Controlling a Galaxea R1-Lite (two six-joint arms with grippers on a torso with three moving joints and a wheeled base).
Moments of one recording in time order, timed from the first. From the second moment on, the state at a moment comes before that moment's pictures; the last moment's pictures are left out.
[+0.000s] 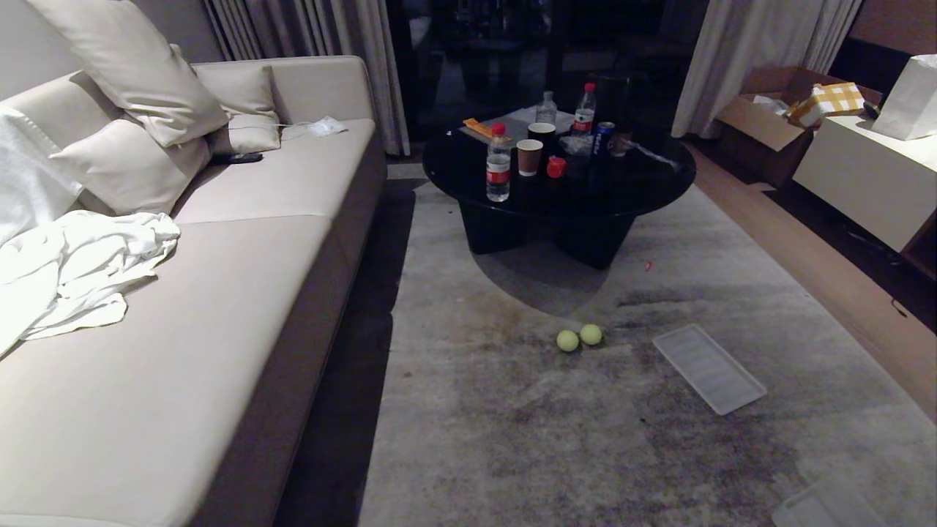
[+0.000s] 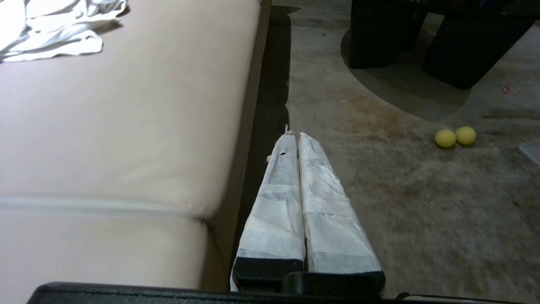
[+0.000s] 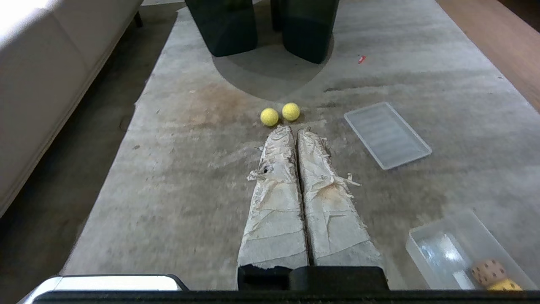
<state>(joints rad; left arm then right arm) 0.00 0.00 0.00 0.00 0.04 -0.02 0.01 0.00 0.00 -0.03 0.00 0.03</state>
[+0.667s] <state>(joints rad) 0.00 0.00 0.00 0.00 0.04 -0.02 0.01 0.00 0.00 -0.03 0.00 0.04</state>
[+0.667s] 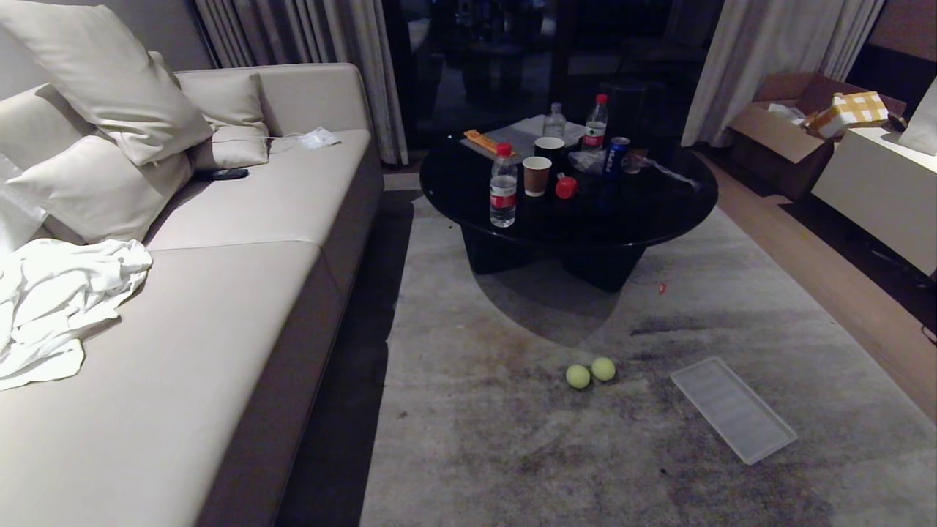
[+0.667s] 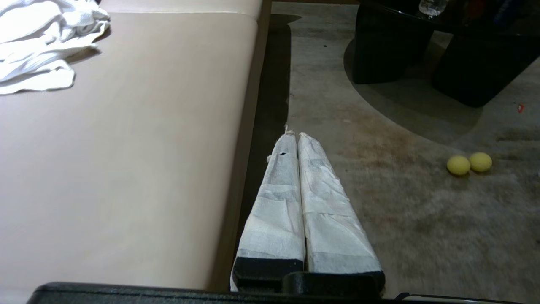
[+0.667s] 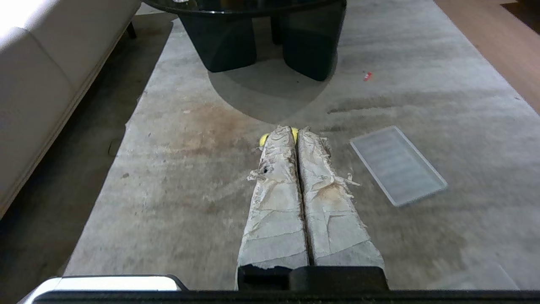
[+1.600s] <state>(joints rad) 0.00 0.00 0.00 0.00 0.04 -0.02 0.01 0.00 0.00 -0.03 0.00 0.03</state>
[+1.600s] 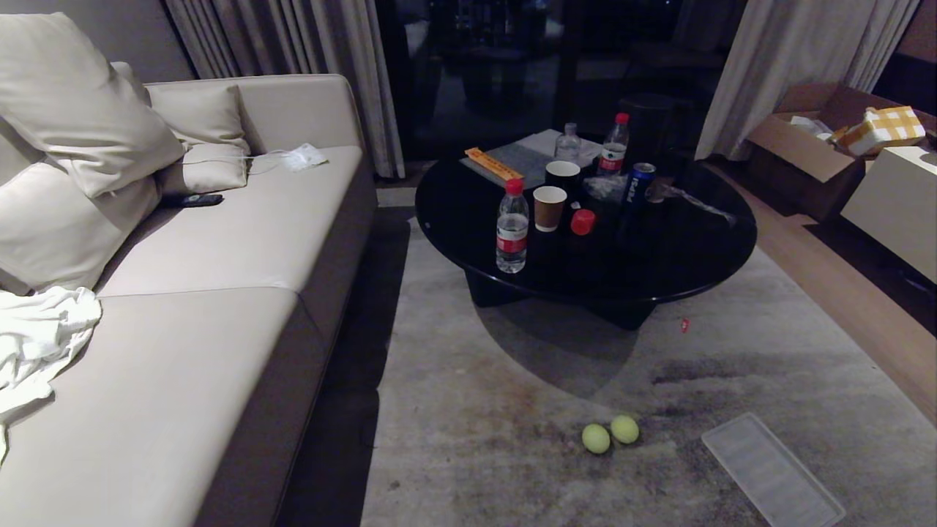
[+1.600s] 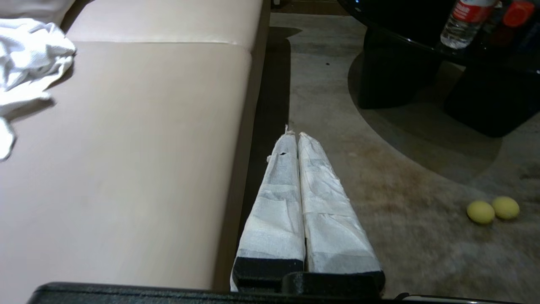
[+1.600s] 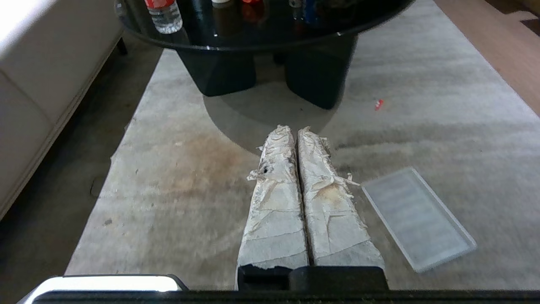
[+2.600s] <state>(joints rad) 0.00 0.00 0.00 0.00 0.04 -0.02 0.01 0.00 0.00 -0.03 0.00 0.03</state>
